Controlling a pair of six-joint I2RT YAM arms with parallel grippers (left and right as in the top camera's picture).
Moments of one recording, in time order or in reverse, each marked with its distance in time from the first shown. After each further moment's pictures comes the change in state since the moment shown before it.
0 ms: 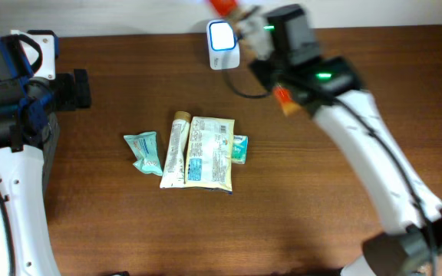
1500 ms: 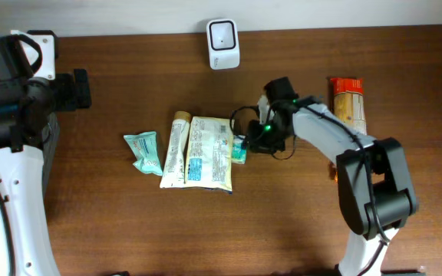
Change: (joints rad) left arm 0.000 0.000 0.000 -0.001 0.000 0.000; right arm -0.067 0.278 -0.530 0.198 -0.640 0.676
